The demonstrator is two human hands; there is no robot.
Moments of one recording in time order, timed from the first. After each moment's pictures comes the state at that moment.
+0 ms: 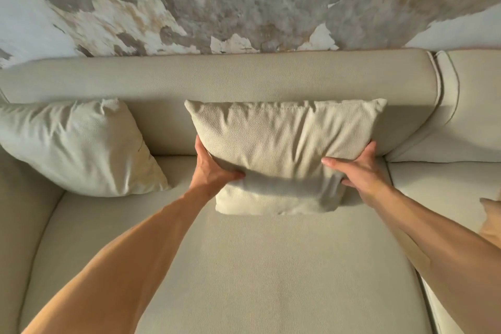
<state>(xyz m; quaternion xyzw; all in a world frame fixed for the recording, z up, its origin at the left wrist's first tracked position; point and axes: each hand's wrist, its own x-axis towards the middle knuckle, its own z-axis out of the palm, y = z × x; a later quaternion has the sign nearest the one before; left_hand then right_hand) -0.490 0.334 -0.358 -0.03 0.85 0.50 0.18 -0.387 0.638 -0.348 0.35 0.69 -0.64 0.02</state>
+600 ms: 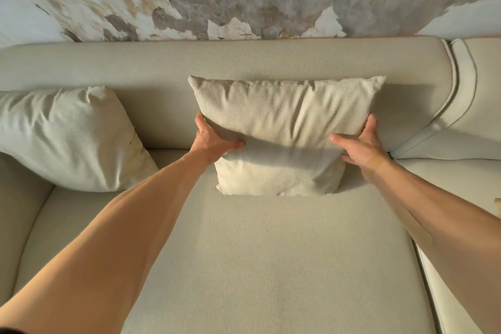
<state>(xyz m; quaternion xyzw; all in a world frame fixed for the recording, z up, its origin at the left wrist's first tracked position) -0.546 0.356 -0.365 -0.07 0.88 0.42 0.21 -0.431 0.657 -0.371 0.35 0.71 -0.61 -0.03</state>
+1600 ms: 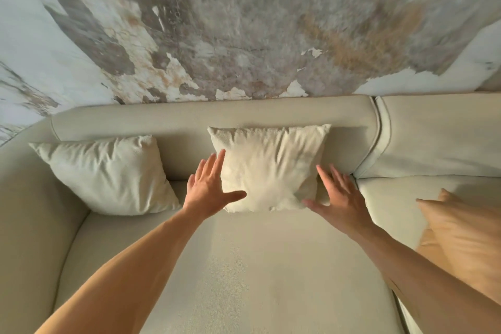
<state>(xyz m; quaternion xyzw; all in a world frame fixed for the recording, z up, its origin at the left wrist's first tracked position) -0.422 0.302 -0.216 0.18 0.95 0.21 0.12 -0.276 0.585 -0.227 0.19 0.96 -0.21 0.06</state>
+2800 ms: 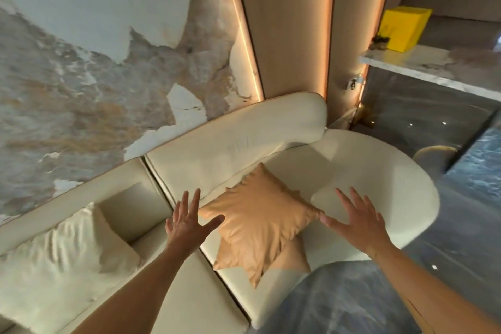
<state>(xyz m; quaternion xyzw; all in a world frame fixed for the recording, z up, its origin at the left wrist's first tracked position) -0.056 0.731 -0.105 0.40 0.88 0.18 0.16 0.299 0.913 -0.083 0.56 0.80 -0.19 -0.01</state>
